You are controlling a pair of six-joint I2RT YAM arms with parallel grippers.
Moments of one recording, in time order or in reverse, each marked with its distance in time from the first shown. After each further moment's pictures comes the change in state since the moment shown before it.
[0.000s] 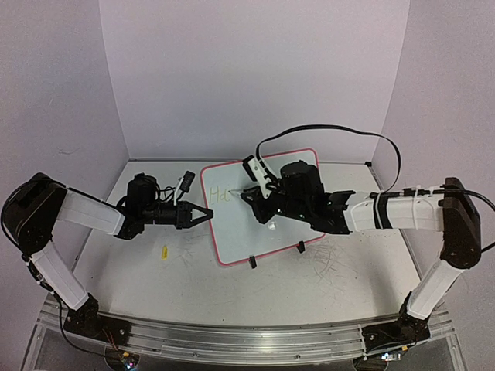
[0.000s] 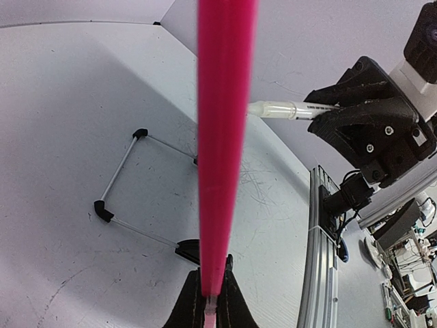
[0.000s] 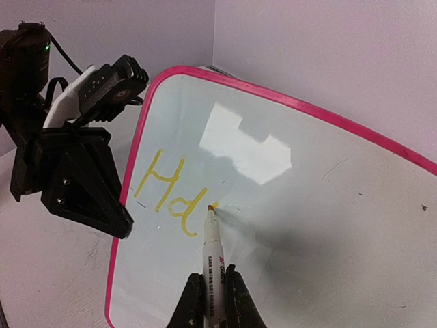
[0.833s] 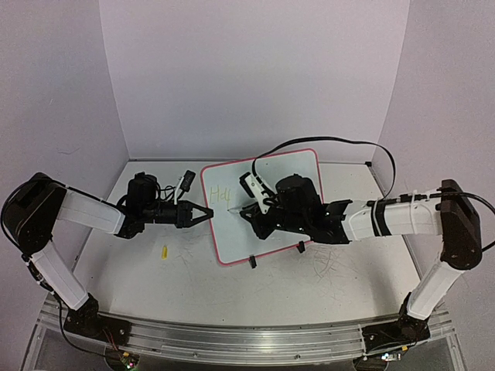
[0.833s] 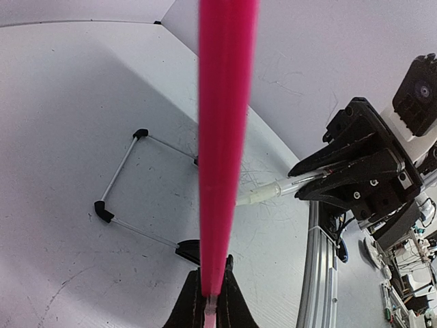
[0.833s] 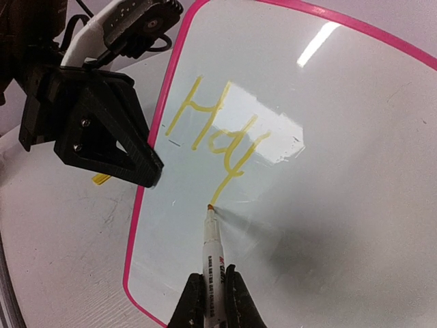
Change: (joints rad) left arm 0.000 0.000 0.011 -0.017 -0.001 0.001; right arm 0.041 0.000 -0.063 -0.031 -0.010 0.052
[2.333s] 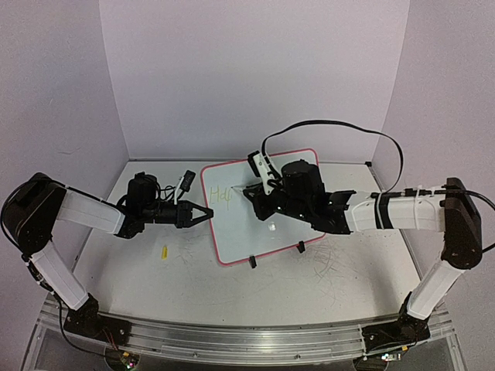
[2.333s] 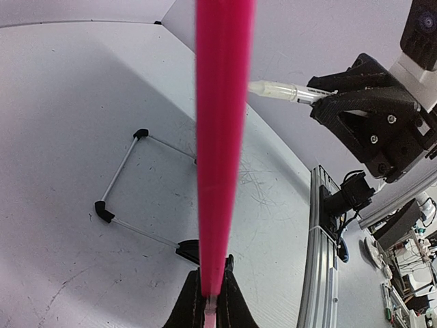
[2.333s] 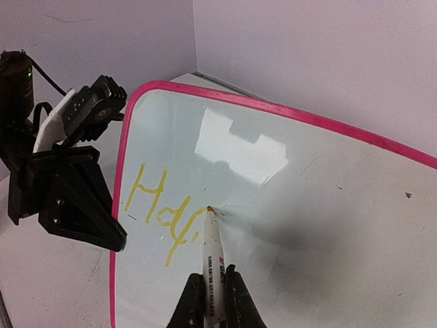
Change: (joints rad) left arm 0.000 -0.002 0.000 -0.004 -0.001 0.004; right arm -0.040 -0.006 0.065 0.037 0.065 0.042
